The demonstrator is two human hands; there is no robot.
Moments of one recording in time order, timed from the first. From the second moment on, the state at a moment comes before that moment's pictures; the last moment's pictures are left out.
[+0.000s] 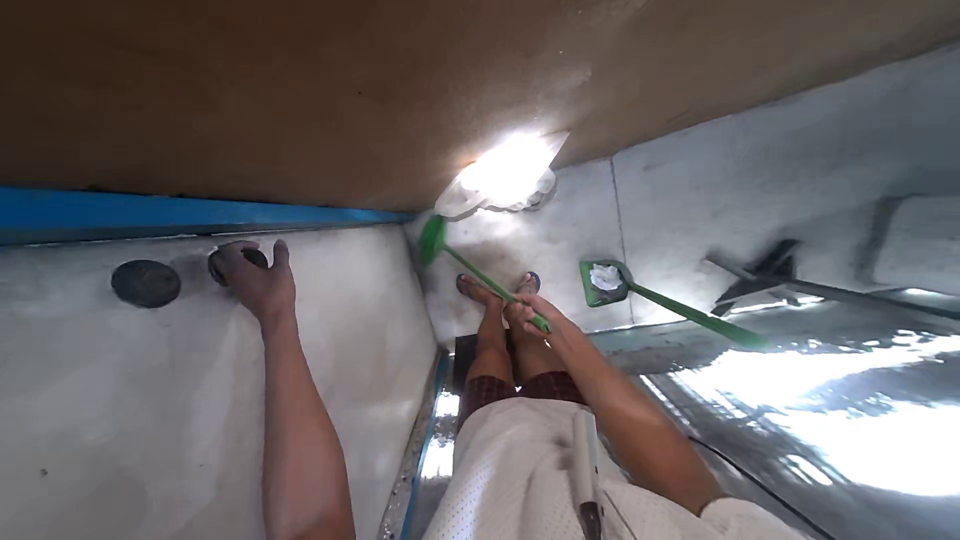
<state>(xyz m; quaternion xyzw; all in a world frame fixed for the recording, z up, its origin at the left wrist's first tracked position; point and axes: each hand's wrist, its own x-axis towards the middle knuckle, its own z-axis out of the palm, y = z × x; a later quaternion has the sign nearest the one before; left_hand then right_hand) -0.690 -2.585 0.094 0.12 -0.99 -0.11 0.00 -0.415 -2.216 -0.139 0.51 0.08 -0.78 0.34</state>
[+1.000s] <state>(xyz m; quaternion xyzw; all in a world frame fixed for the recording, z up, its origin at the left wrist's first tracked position) -0.681 -2.573 0.096 0.08 -0.99 -0.08 -0.05 -0.383 -2.225 -0.142 0.51 0.07 -0.81 0.28</state>
